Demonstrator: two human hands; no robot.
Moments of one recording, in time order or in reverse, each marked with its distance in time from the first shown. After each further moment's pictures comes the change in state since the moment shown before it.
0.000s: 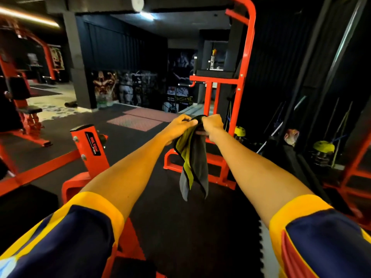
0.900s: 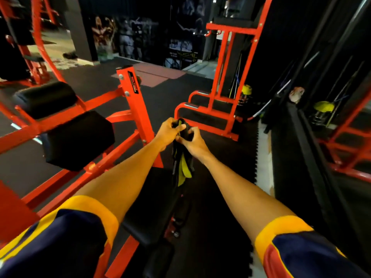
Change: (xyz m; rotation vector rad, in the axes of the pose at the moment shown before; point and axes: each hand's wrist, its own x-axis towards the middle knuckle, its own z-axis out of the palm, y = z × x) left_hand -0.370 -0.101 -0.062 -0.071 0.244 -0.185; right_hand -0.414 0.160 0.086 -0.272 -0.374 -0.069
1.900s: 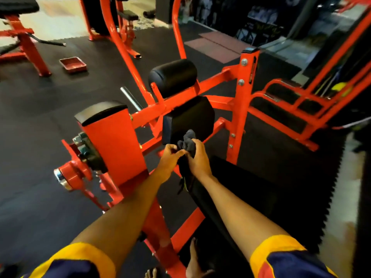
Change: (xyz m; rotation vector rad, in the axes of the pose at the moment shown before) left_hand -0.081 -0.240 -0.383 -0.327 0.334 -0.422; right_hand 0.013 -0.063 0.449 -0.106 -0.254 -0.244
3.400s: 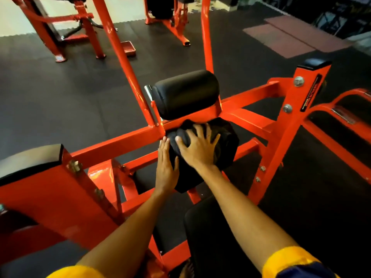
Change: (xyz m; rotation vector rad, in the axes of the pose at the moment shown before) left_hand 0.120 0.009 0.037 0.514 0.497 0.409; right_hand 0.213 -0.006 0.001 -0.481 -0.134 -0.227
